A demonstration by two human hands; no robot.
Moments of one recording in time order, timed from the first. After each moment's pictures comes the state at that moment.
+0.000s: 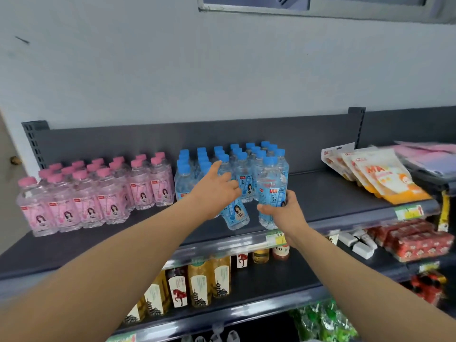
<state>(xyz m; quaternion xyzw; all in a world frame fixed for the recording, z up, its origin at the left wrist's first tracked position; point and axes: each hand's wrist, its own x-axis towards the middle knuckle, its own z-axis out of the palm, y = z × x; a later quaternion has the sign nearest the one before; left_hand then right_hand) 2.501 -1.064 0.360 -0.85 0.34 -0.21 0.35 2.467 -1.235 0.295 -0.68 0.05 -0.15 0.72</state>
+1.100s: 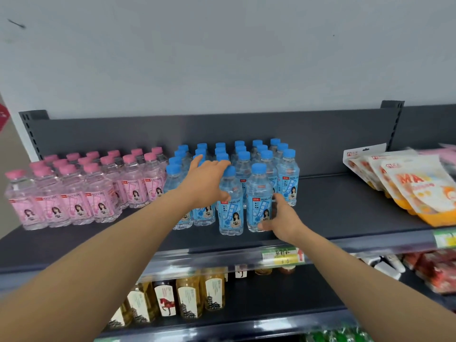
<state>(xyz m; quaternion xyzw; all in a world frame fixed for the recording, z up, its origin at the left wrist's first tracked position) 2.559 -1.082 0.362 -0.97 0.20 -0.15 -0.03 2.551 -1.278 0.275 -0.87 0.00 -0.01 0.50</state>
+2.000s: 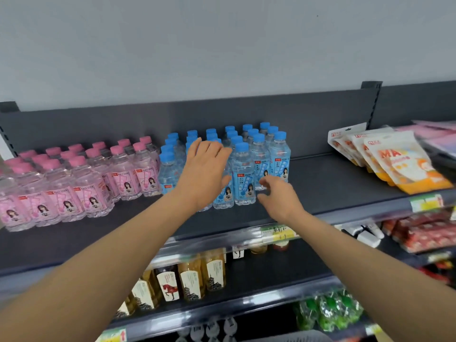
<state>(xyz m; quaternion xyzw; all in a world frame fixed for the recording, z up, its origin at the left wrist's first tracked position) 2.530 -1.077 0.349 -0.90 0.27 -0.34 0.00 2.514 -1.256 0.297 -0.94 0.00 -0.13 0.31</state>
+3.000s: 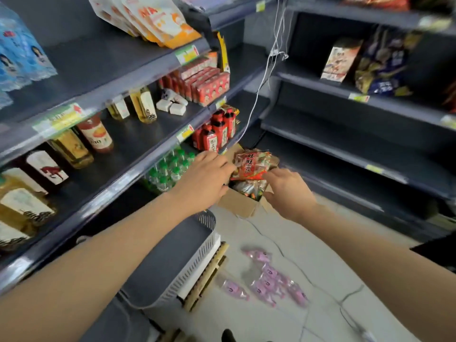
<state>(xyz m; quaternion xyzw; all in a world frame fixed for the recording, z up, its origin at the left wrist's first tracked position) 2.264 -1.279 0.173 -0.70 0.71 -0.10 -0.05 2.096 -1.391 0.156 -0.95 0.32 0.00 0.03</state>
